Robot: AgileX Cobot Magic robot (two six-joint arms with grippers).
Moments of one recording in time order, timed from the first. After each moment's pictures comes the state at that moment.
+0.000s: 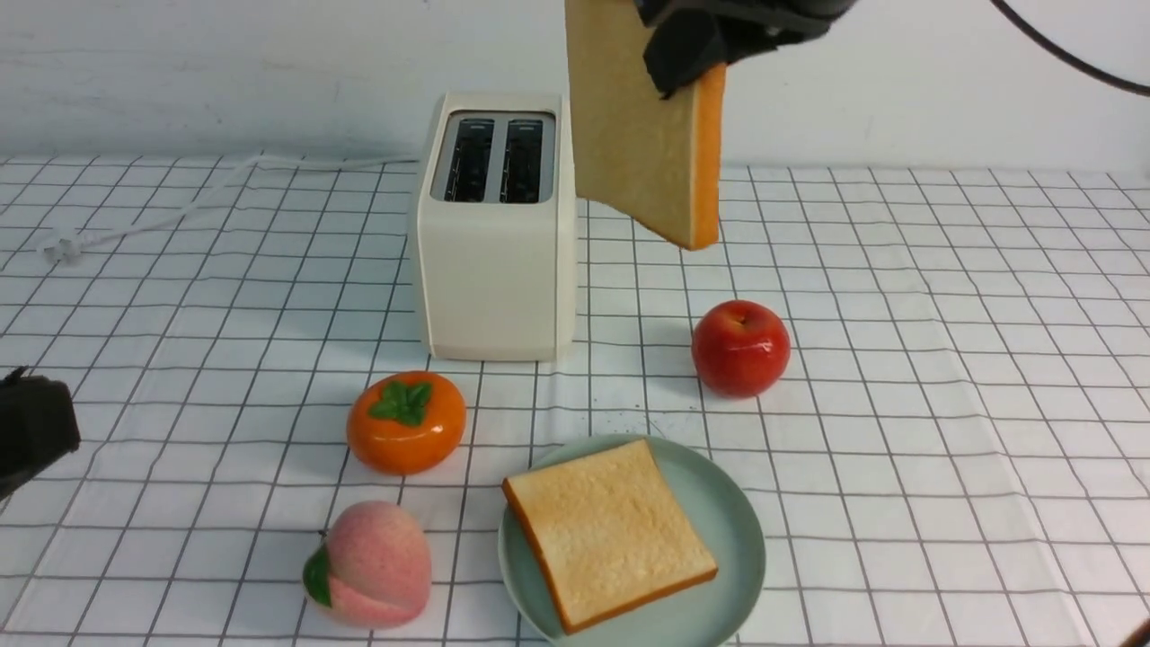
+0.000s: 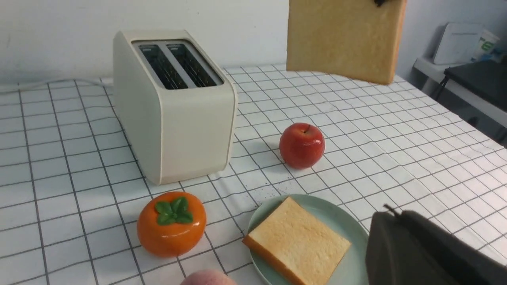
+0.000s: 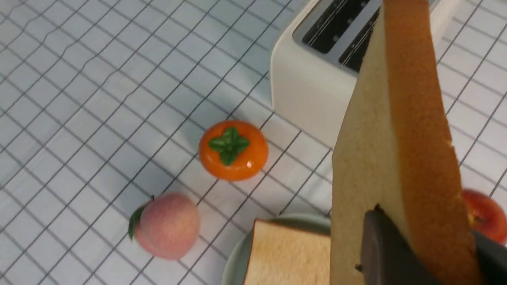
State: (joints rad) right arm 0.54 1.75 -2.13 0.21 1.26 -0.02; left arm -0.50 0.43 -0.73 -0.12 0.57 -0.10
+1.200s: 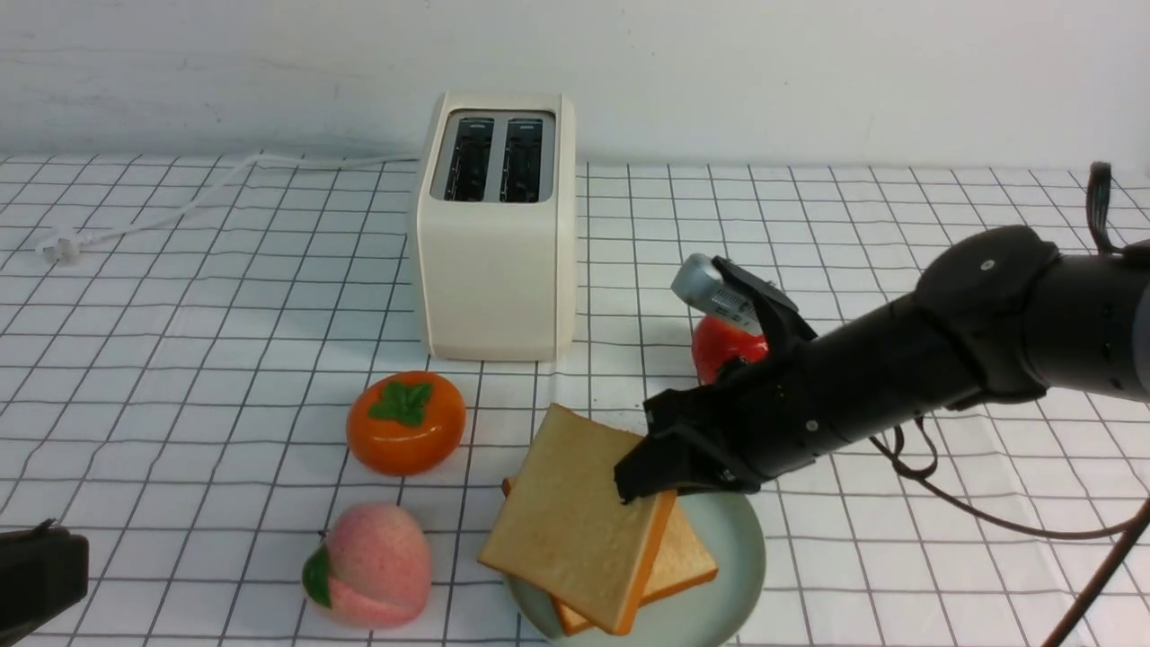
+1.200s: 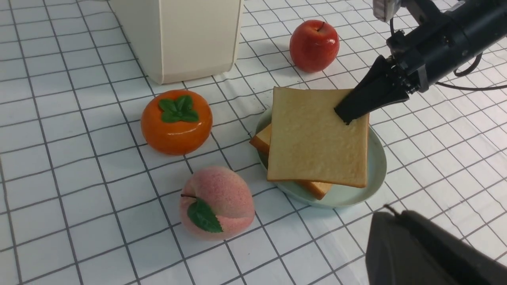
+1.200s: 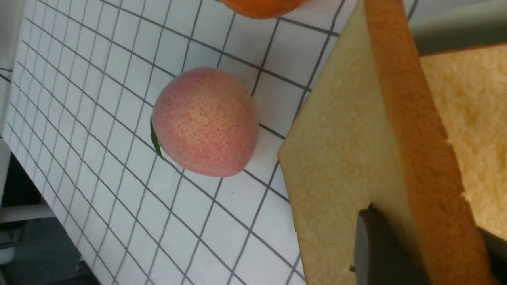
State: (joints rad) right arm 0.38 1.78 -1.13 1.08 0.75 -0.59; left arm -0.50 0.43 -0.73 -0.12 0.80 -0.10
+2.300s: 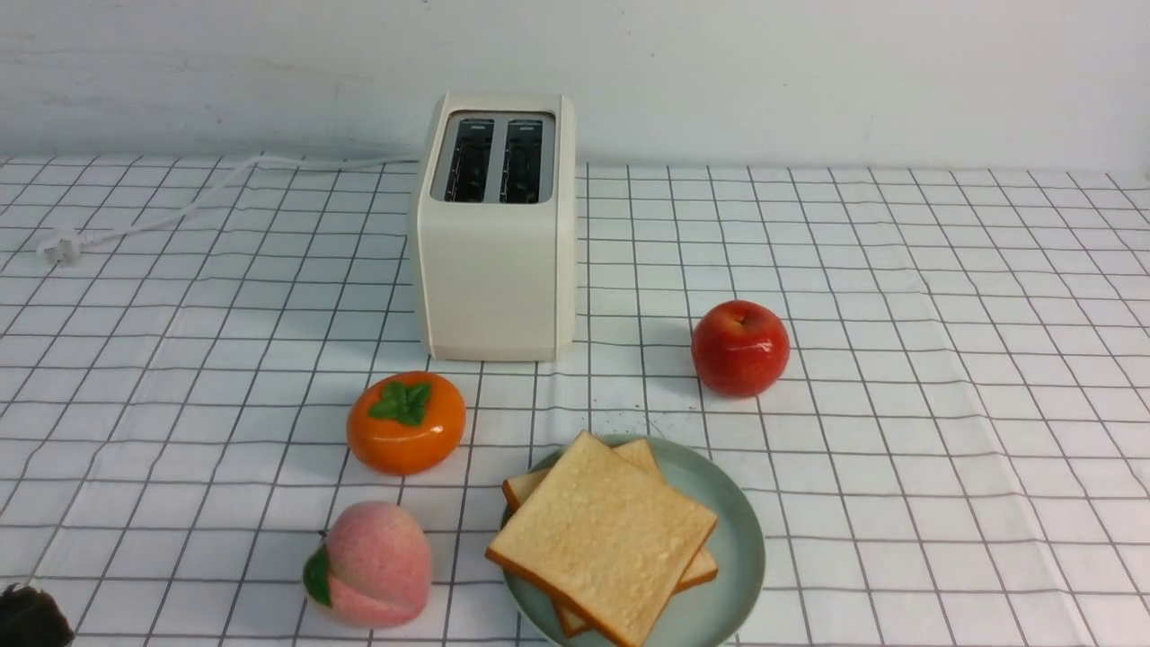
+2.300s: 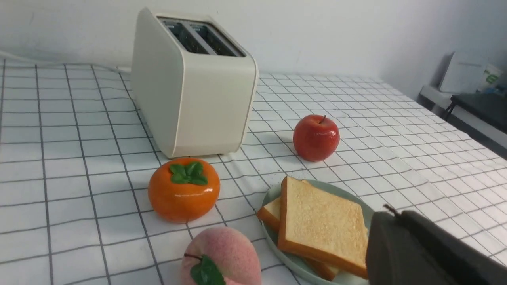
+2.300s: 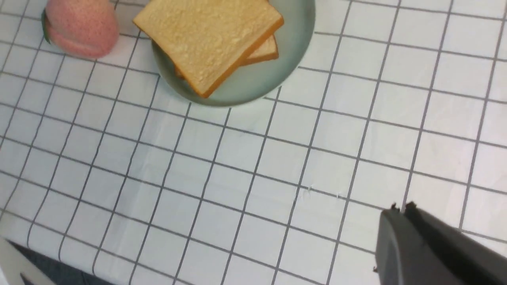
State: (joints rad) right arm 0.23 0.61 -0.78 0.31 1.09 0.03; left arm -0.50 0.06 -0.31 -0.07 0.40 -0.20
